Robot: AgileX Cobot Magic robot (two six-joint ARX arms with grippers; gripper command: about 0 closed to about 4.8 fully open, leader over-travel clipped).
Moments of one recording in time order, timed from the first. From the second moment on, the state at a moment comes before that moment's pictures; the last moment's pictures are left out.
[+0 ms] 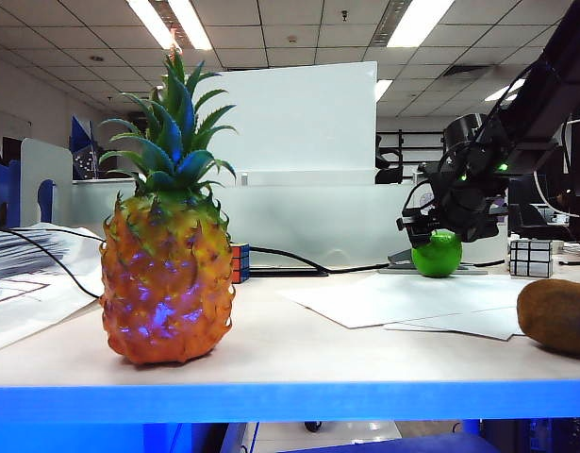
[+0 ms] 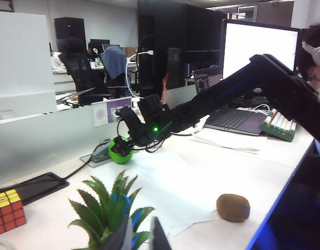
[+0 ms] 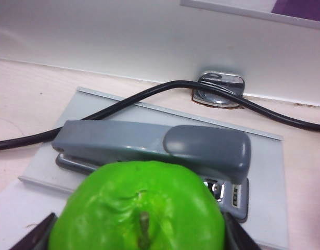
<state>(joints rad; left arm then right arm) -0.11 0.18 0.31 0.08 0.76 -0.07 0.08 2.40 1.88 0.10 0.03 -0.08</state>
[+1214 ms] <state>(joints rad) -0.11 0.20 0.31 0.14 0.74 -0.08 0.56 1.29 1.32 -0.04 -0.04 -0.12</state>
